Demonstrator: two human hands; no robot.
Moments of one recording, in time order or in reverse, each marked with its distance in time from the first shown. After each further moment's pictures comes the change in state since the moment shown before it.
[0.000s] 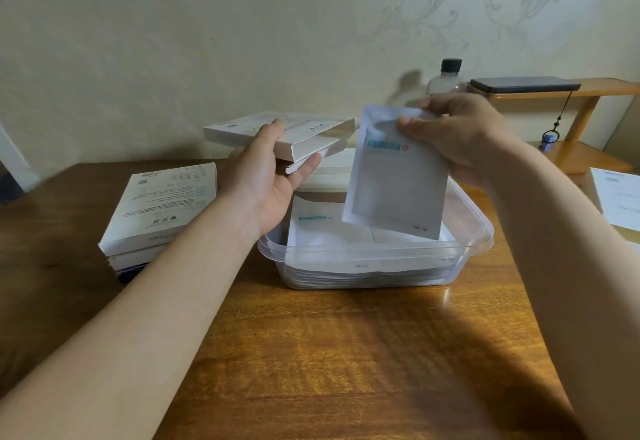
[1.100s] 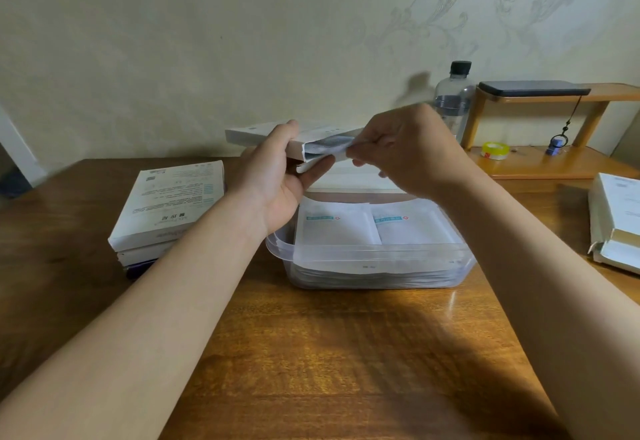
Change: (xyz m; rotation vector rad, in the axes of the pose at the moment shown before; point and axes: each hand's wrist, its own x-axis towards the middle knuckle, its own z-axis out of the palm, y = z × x) left_hand 0.000 0.002 -0.002 0.034 -0.076 -0.065; right_hand -0.018 -0.001 0.045 -0.590 -0.129 -0.505
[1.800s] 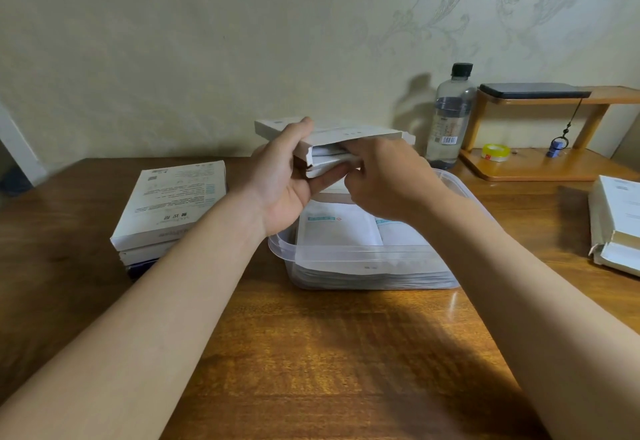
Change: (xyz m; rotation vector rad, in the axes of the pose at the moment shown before) left_hand -0.011 0.003 0.000 0.046 -0.223 -0.068; right_hand -0.004 -0.001 0.035 -0.375 -0.085 0.050
